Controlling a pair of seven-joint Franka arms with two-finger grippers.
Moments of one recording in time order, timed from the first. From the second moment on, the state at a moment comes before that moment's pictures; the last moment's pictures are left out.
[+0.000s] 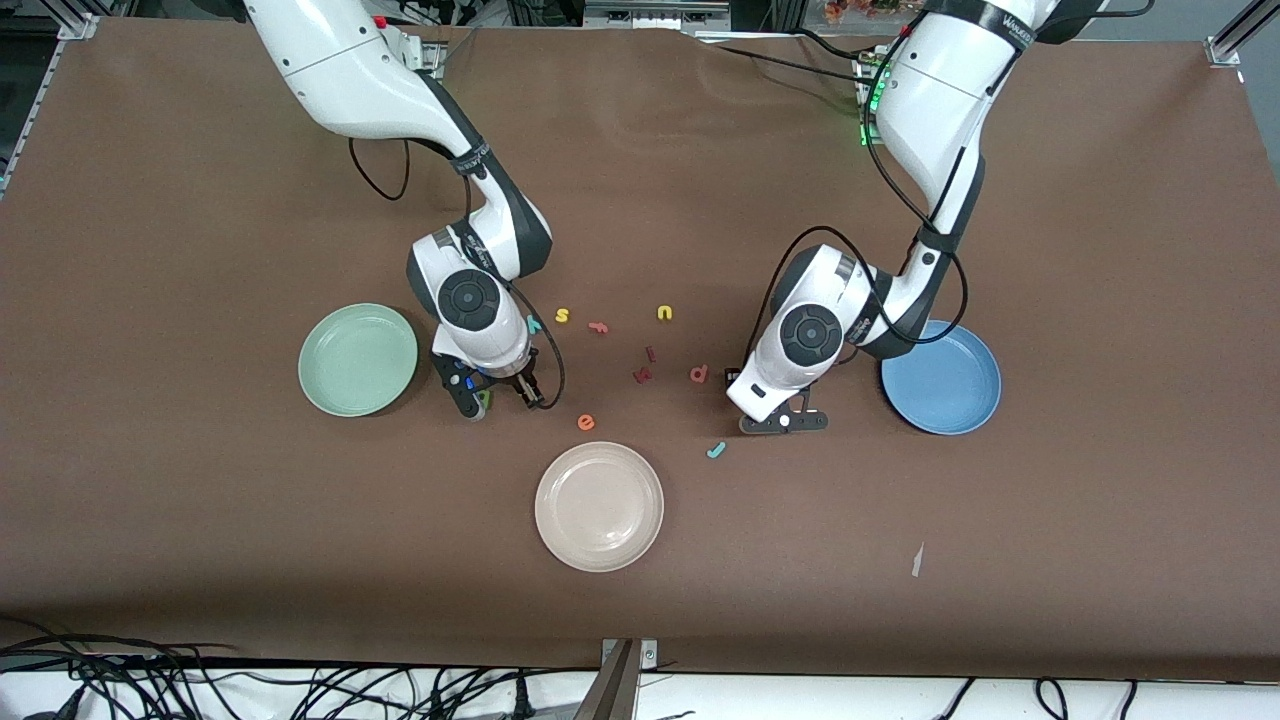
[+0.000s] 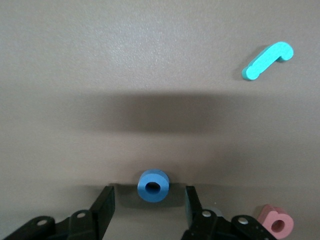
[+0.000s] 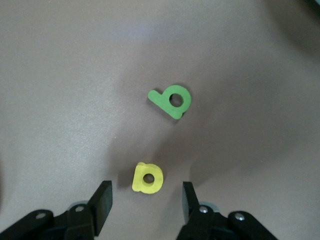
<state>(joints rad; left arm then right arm) -0.45 0.74 -0.05 -1.65 -0.05 2.28 -0.53 0.52 0.69 0.01 -1.70 -0.03 2.39 1.54</state>
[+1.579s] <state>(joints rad) -0.46 0.74 -0.04 -1.64 -0.05 2.28 -0.55 0.51 0.46 -0.17 -1.84 -0.03 2.13 1.16</state>
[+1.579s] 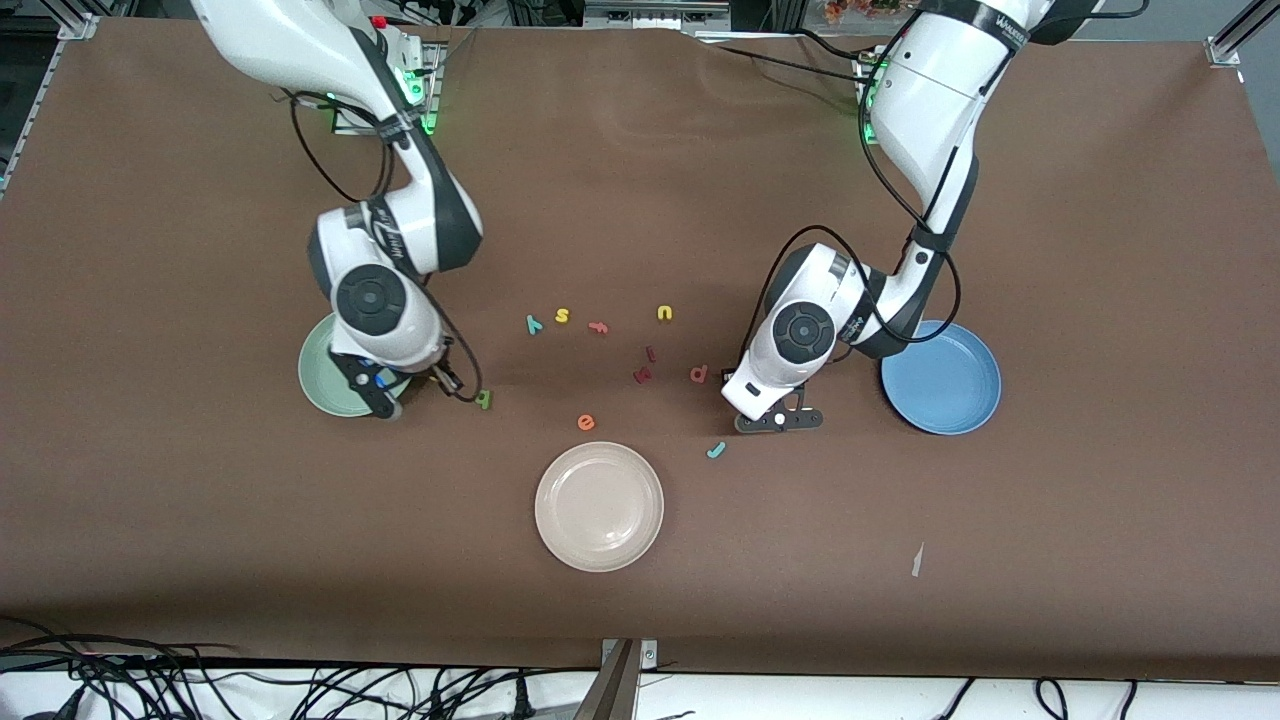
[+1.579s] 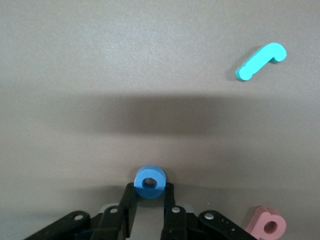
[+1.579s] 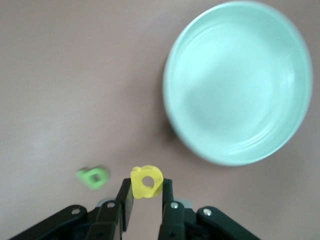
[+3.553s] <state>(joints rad) -0.21 0.63 -0.04 -1.60 0.06 1.94 -0.14 0.61 0.66 -0.19 -1.62 0.14 2.20 0.84</state>
